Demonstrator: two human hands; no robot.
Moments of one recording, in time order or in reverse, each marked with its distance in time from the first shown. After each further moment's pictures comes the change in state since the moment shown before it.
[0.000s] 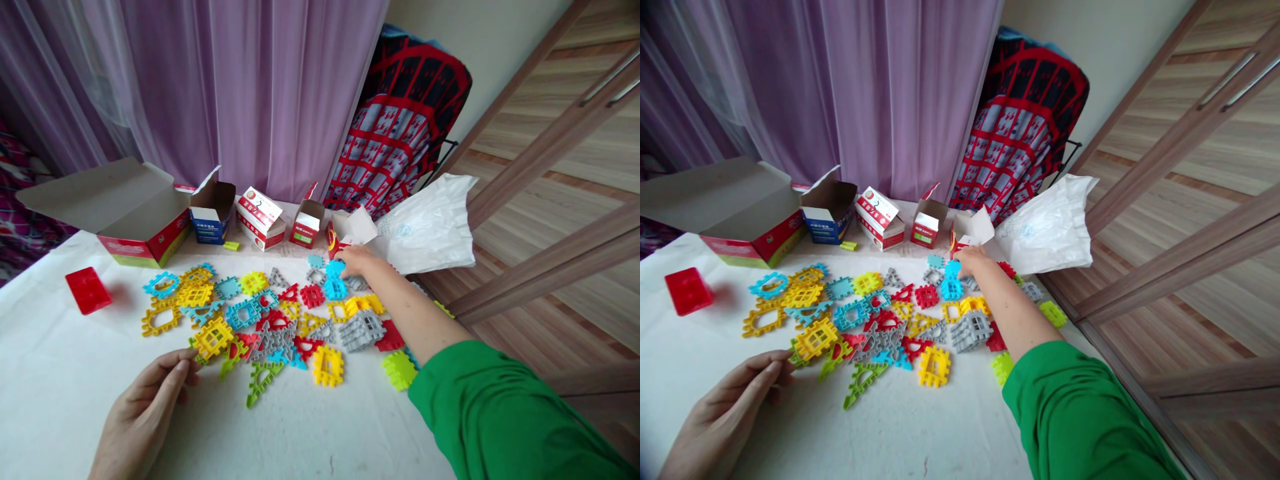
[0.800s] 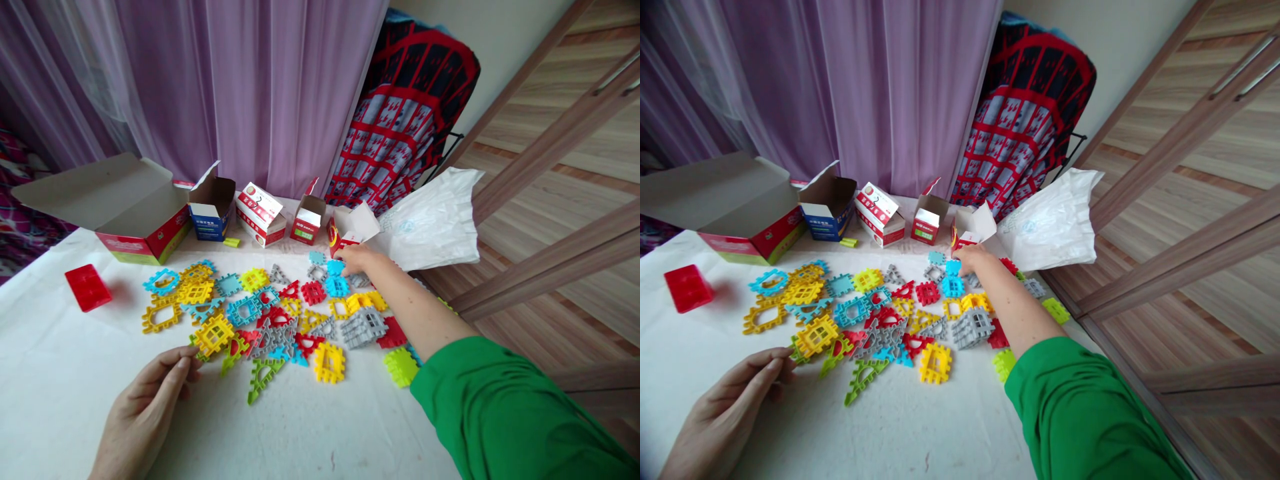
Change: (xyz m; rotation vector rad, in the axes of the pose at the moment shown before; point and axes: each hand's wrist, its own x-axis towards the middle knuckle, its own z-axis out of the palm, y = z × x) left_hand 0.001 -0.006 -0.003 0.049 -0.027 0.080; right_hand 0.010 0.003 0.007 0.002 -0.062 -0.076
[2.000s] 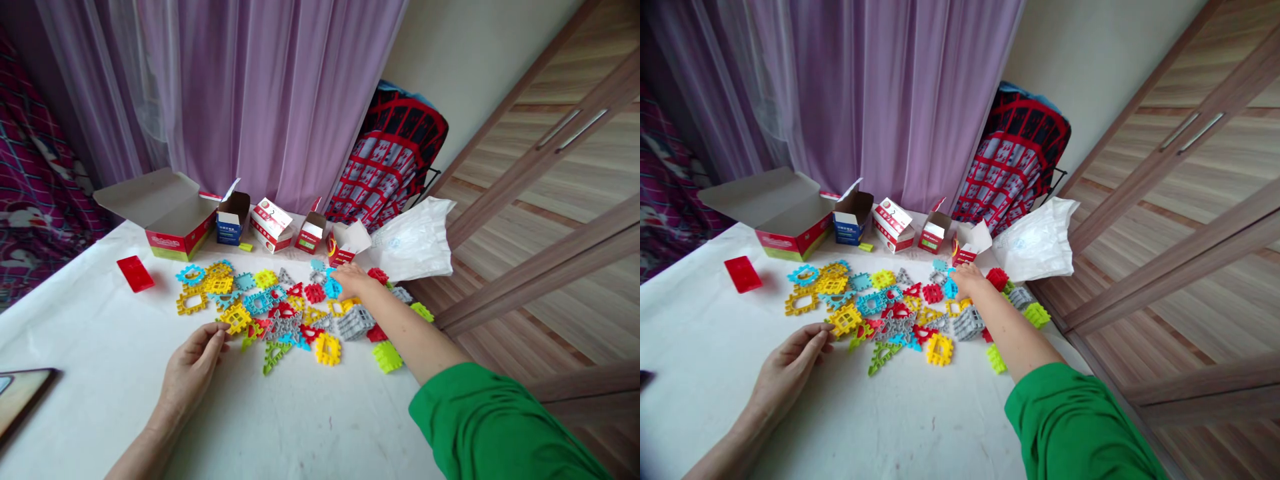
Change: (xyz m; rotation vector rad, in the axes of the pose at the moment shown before) left_hand 0.001 -0.002 0.005 -0.078 -0.121 0.104; right_hand -0.060 -0.053 -0.004 -0.098 0.038 -0.003
